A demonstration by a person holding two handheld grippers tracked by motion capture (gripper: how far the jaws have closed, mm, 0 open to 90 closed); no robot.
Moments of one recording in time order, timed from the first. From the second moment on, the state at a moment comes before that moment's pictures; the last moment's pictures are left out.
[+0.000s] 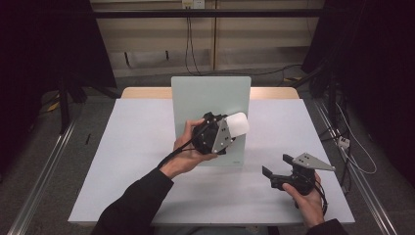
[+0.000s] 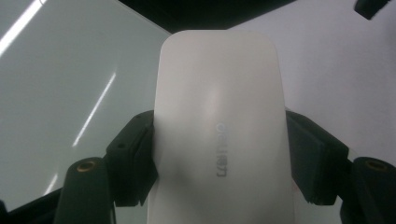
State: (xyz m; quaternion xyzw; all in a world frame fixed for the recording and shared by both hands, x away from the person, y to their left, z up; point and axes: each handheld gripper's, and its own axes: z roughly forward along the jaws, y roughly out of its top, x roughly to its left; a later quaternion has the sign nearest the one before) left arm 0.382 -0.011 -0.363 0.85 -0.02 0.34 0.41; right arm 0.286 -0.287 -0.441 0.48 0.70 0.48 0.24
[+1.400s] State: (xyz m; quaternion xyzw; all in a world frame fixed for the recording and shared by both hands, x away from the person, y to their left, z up) left arm 0.384 -0.001 -0.361 0.85 0.00 0.34 0.41; right arm 0.287 -0.287 -0.441 0.48 0.70 0.48 0.24
